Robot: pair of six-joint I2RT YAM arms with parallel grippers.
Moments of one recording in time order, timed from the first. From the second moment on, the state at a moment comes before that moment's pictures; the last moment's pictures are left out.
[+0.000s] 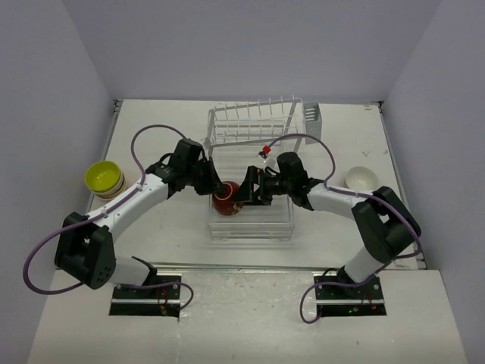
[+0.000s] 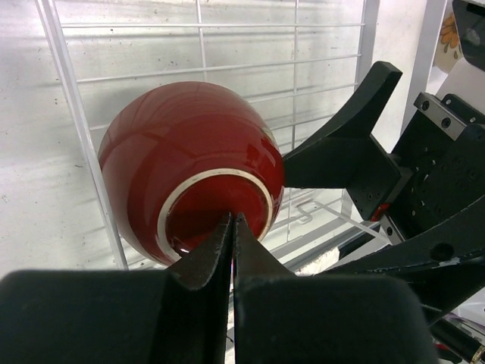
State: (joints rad) left arm -0.49 1.39 0.99 -0.46 0.29 -0.73; right arm 0.60 1.62 0.81 0.24 -0.70 0.82
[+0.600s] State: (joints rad) left arm -0.49 1.37 1.01 -0.49 0.27 -0.72; right arm 0.60 1.67 0.78 0.43 -0.77 0.95
